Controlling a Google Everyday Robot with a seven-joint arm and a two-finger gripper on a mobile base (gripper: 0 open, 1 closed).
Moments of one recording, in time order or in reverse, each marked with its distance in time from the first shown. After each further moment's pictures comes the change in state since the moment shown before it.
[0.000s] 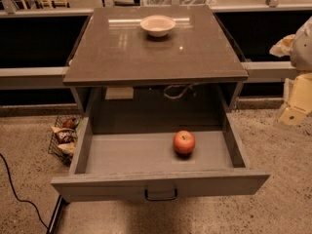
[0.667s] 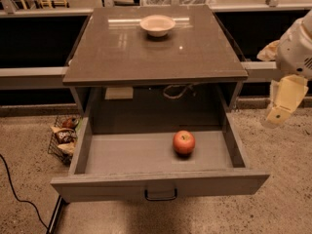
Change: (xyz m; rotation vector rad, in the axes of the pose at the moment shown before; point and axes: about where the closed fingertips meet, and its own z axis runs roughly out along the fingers) arm -0.006 -0.008 0.024 -0.045 -0.019 -0.010
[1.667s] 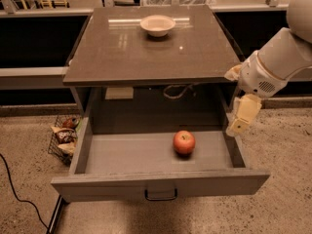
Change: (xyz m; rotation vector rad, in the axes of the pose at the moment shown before) arm -0.027 -0.013 0.095 -0.079 -0.133 -0.020
